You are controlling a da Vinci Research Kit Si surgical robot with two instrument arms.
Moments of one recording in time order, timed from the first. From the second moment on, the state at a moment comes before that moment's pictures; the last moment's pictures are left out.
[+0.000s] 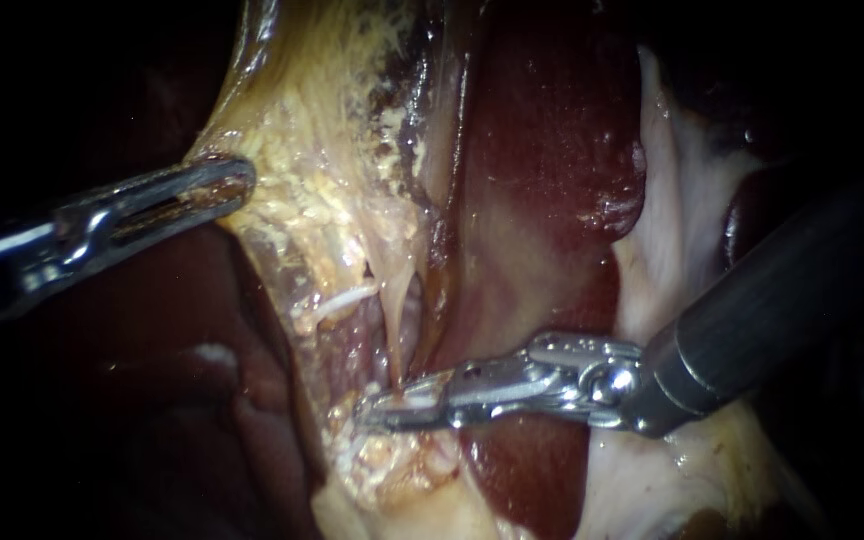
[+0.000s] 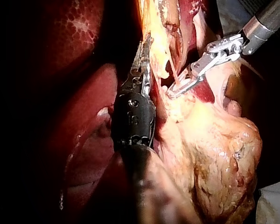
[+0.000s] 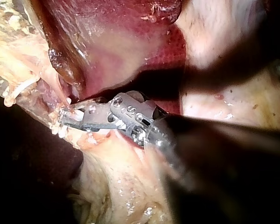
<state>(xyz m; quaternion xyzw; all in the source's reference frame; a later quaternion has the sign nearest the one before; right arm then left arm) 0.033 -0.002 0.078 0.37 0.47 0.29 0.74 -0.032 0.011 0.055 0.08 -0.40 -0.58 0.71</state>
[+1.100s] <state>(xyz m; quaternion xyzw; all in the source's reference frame) 0.029 -0.001 0.078 0.27 0.55 0.20 0.77 -0.032 0.011 0.055 0.08 -0.40 -0.58 0.71</state>
